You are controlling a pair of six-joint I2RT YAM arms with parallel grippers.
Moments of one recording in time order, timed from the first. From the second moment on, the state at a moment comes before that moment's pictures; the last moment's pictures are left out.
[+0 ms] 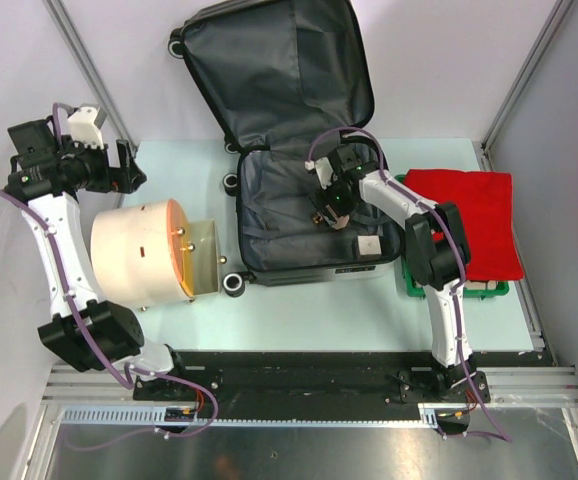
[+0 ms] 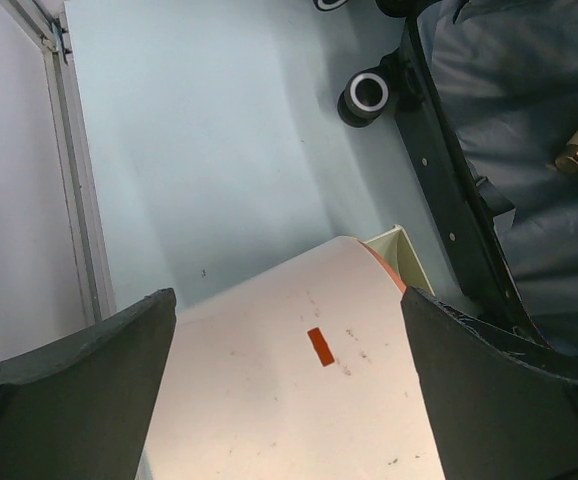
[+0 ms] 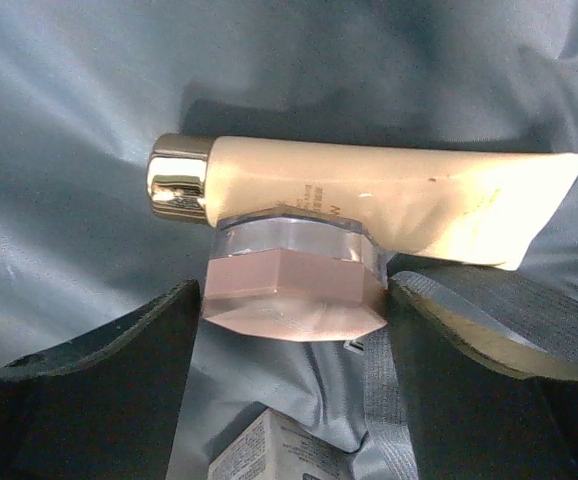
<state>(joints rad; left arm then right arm) 0.43 1.47 1.75 -0.97 0.59 0.34 0.46 2.18 1.82 -0.69 -0.09 -0.26</state>
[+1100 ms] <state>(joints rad) 0.43 1.47 1.72 -0.97 0.59 0.34 0.80 2.06 1.92 -0.31 -0.70 -0.10</state>
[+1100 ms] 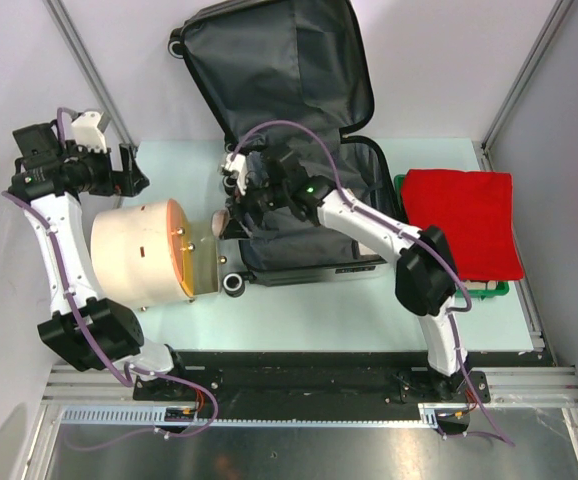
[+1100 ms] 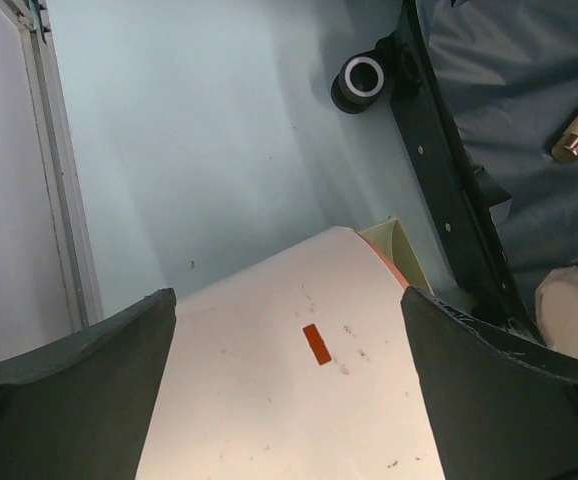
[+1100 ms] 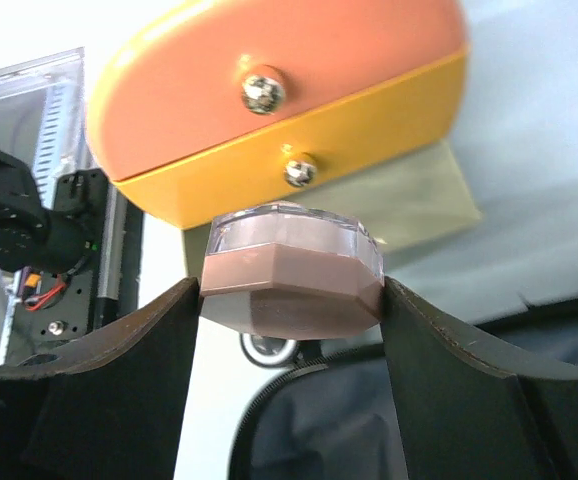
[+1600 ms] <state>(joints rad) 0.43 1.45 1.70 -0.97 0.59 0.34 0.86 2.20 1.93 -0.14 -0.82 -0.05</state>
